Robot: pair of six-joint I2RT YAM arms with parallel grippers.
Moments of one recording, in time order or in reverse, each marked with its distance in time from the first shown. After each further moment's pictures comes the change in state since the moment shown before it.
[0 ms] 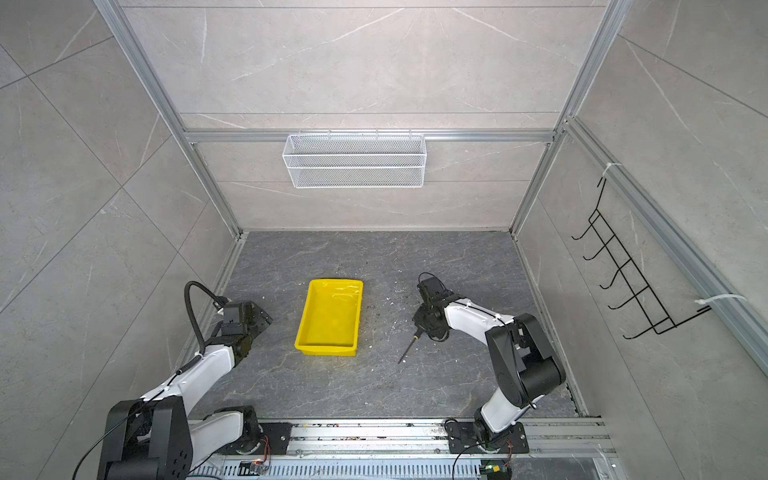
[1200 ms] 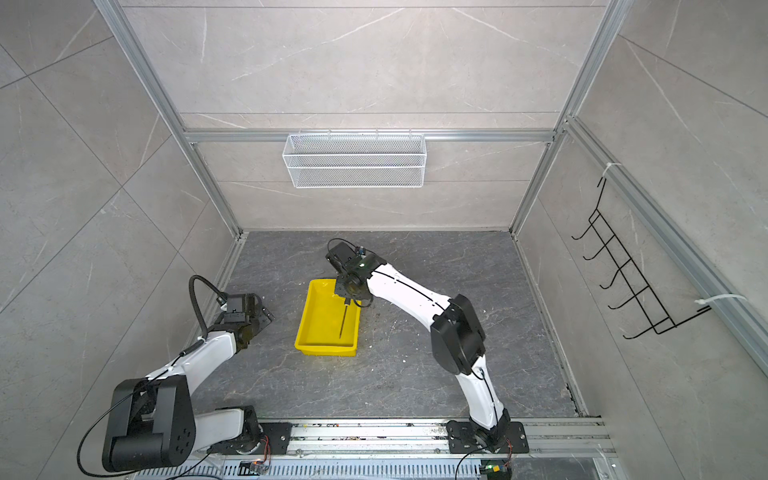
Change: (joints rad) left arm 0.000 0.124 0.111 -0.105 0.023 -0.008; right arm 0.417 0.555 1.096 -0.372 0.106 -0.074
